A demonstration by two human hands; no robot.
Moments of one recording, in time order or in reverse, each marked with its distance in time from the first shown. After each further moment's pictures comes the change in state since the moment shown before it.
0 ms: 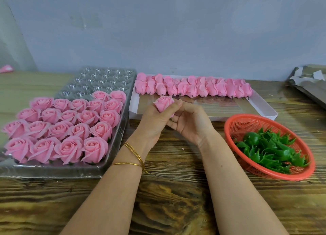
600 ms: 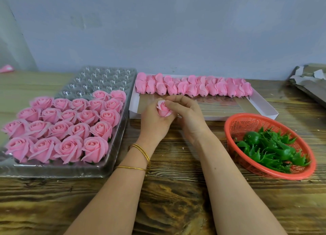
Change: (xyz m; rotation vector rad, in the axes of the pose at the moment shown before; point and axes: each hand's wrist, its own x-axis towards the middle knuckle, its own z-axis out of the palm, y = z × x) left_hand 0.006 -0.017 -0.006 0.602 0.238 0.360; right_hand 0.010 0.011 0.003 -0.408 0.242 -0.252
